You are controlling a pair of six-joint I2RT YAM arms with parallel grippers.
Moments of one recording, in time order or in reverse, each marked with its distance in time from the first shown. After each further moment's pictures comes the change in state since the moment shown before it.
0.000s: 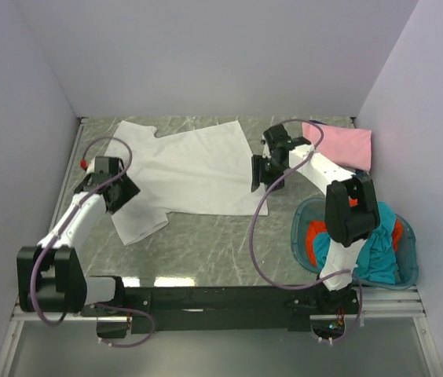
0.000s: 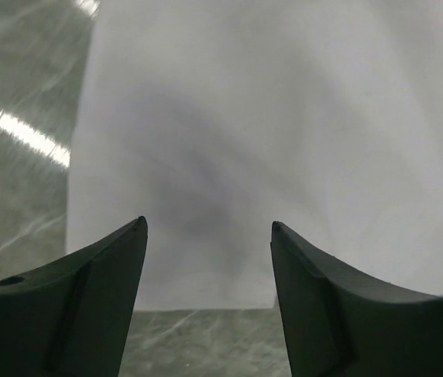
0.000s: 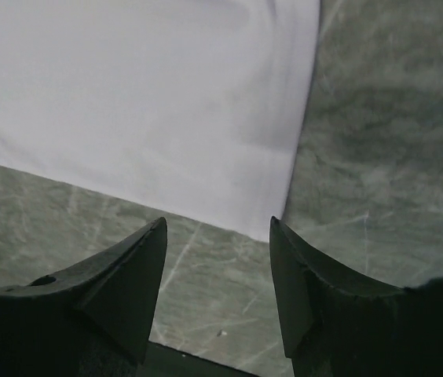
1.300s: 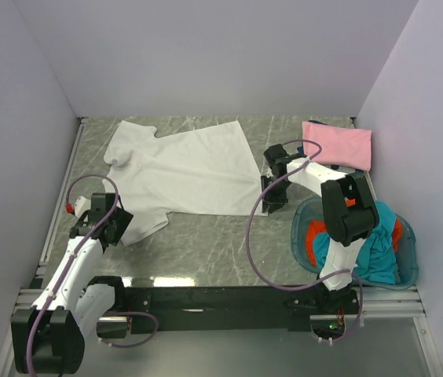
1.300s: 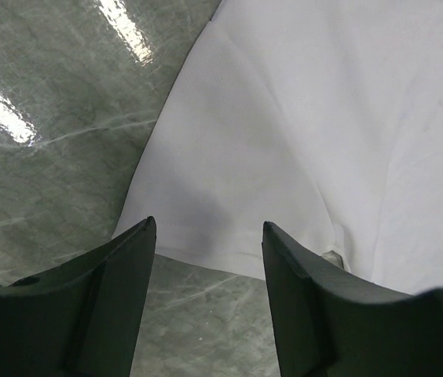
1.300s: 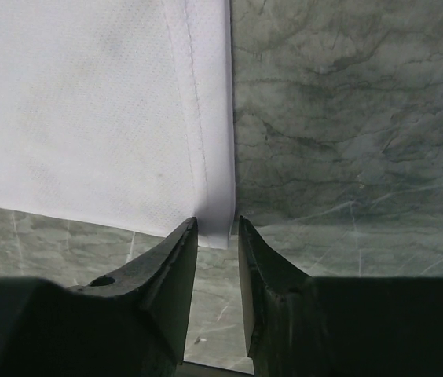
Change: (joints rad) left arm 0.000 -0.404 -0.356 -0.080 -0.080 -0.340; right arm 0.000 0.005 -0.217 0.053 0.066 0.057
